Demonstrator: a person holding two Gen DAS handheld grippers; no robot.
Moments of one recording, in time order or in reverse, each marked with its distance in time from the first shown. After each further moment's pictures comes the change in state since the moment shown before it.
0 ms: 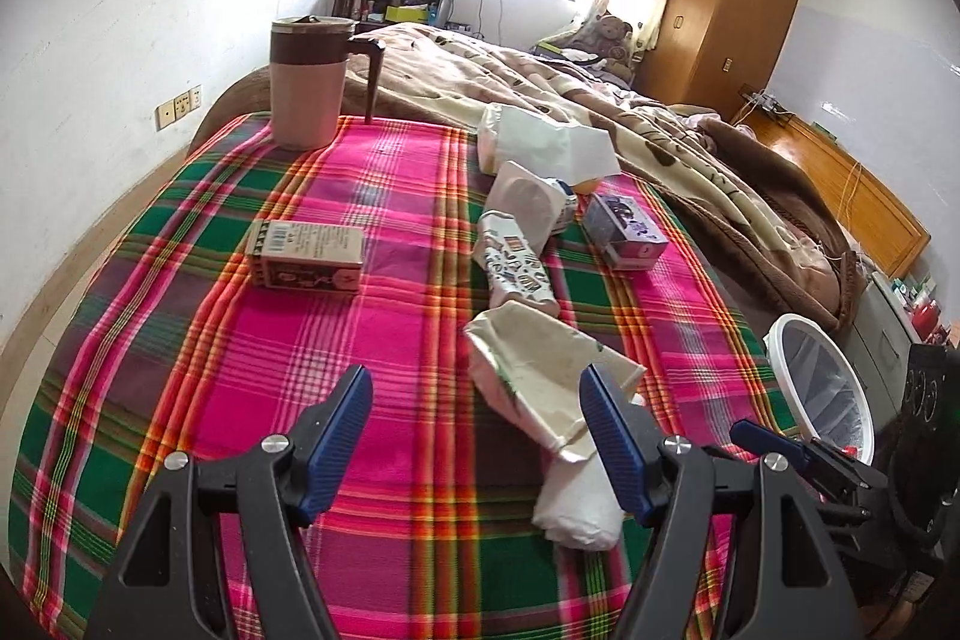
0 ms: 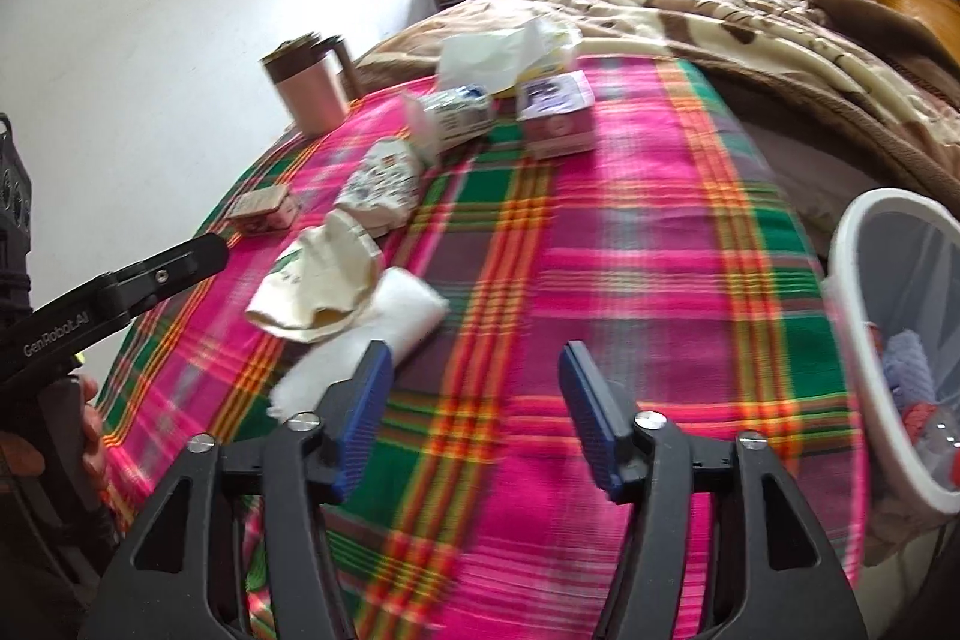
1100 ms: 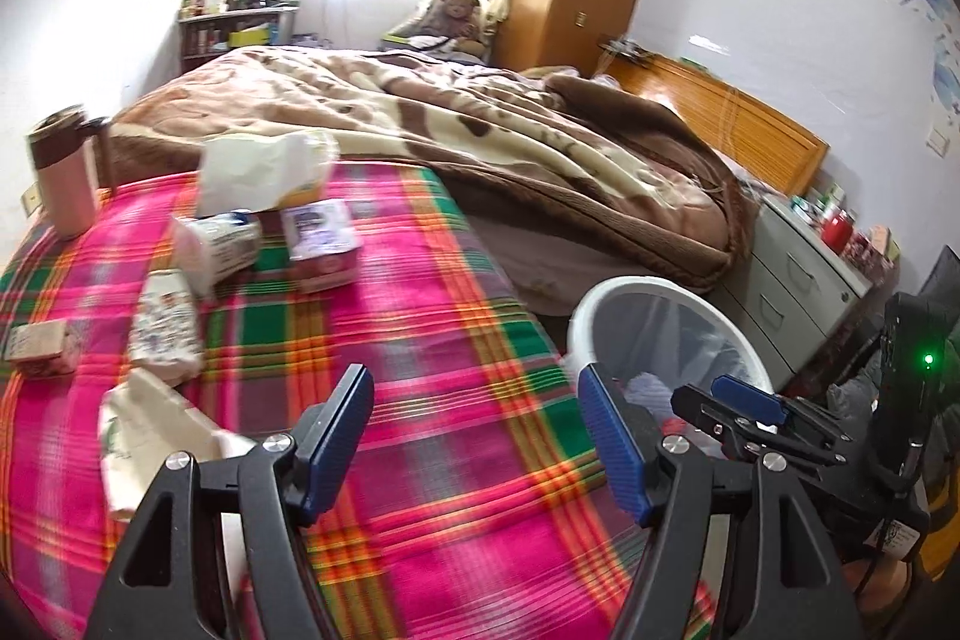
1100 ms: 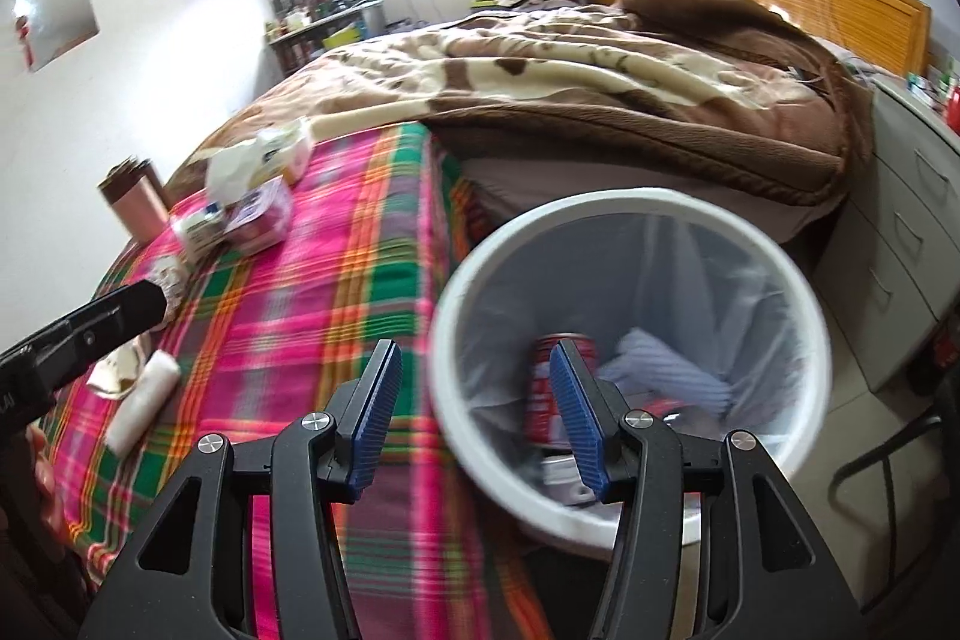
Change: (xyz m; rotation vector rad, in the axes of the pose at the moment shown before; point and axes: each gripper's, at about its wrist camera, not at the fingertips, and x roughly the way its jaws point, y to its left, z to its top) left arm 0.023 -0.180 0.007 0.216 0.015 -0.220; right arm -0.080 -0.141 0.001 0.177 -0.124 -0.290
